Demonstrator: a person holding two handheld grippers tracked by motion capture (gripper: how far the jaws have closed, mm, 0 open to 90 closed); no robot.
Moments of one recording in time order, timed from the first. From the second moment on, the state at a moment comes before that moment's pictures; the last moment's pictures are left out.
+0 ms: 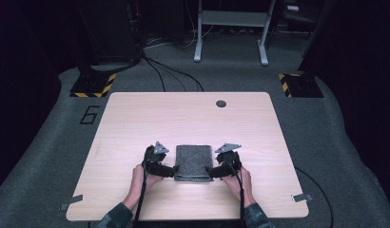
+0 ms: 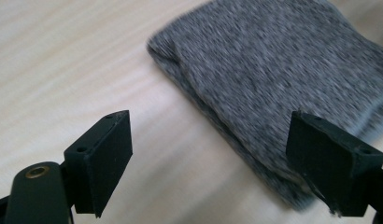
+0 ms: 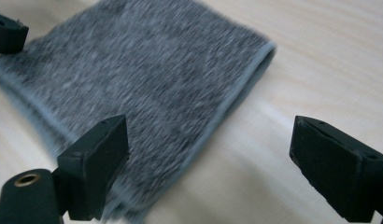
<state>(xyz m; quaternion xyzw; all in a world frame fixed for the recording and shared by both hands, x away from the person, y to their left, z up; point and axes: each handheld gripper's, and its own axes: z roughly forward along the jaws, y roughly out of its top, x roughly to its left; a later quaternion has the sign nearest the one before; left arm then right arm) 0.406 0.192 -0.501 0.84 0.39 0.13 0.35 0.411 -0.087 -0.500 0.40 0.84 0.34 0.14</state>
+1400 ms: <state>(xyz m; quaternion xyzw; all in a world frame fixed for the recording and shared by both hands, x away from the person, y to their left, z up) 0.367 0.304 -0.512 0.79 0.48 0.22 0.32 0.362 -0.241 -0.508 0.52 0.75 0.35 0.21</state>
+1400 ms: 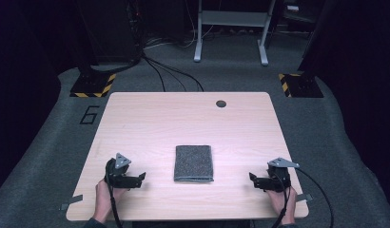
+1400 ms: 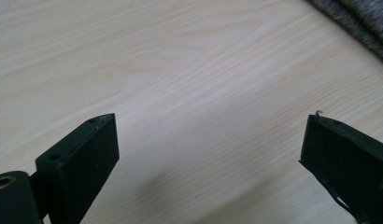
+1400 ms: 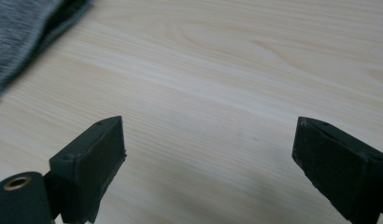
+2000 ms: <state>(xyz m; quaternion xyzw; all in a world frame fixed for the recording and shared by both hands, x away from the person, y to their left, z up) 0.367 0.336 -0.531 0.76 0.51 0.22 0.32 0.365 -0.272 -0.529 0.55 0.73 0.32 0.24</state>
